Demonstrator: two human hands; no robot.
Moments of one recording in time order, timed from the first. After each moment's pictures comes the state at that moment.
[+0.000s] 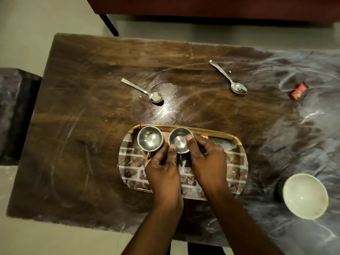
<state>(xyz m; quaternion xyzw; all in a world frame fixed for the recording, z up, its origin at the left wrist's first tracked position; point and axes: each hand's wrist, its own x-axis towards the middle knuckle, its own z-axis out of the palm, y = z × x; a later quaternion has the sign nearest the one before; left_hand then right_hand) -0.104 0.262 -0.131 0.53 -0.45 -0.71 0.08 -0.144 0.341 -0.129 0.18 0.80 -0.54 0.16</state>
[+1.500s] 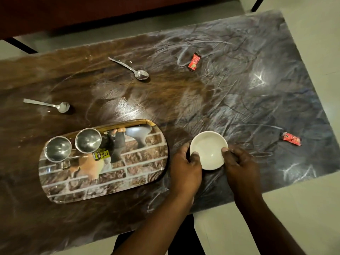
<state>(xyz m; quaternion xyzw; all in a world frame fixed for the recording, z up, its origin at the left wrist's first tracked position) -0.090 0.474 -0.124 0.28 -0.73 -0.58 -0.24 -0.060 0.609 -0.140 0.39 0.78 -0.49 0.02</state>
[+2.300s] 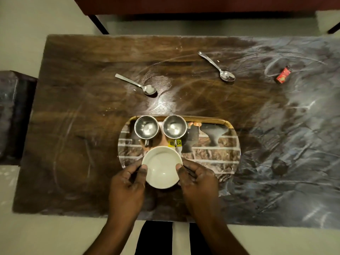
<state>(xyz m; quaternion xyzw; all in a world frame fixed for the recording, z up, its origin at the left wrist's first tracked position) -0.014 0.179 -0.109 0.40 -0.75 -0.52 -0.05 -0.044 0.345 -0.121 0.20 0.77 -0.57 0.19</state>
